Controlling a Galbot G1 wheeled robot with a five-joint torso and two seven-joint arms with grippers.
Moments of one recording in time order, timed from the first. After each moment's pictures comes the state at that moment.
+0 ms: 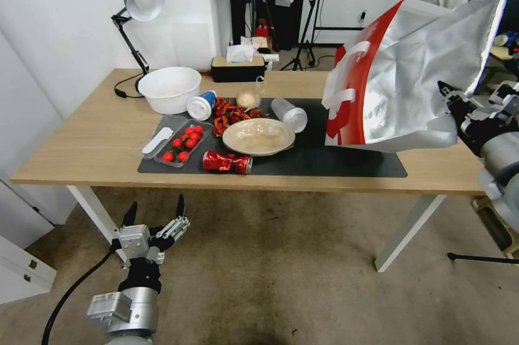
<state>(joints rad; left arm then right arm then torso) 1.84 -1.27 -0.42 -2.31 -0.26 -0.14 -0.36 -1.25 0.55 0.80 2.16 1.56 -0.16 0.50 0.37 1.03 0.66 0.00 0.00</state>
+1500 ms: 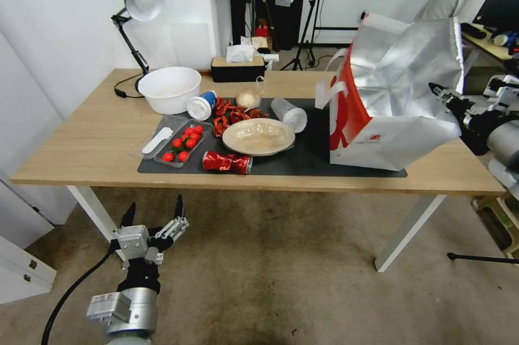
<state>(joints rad) 1.84 -1.27 -0.42 -2.31 -0.25 -0.14 -0.37 -1.19 0.49 0.75 2.02 1.49 -0.24 0.34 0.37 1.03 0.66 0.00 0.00</state>
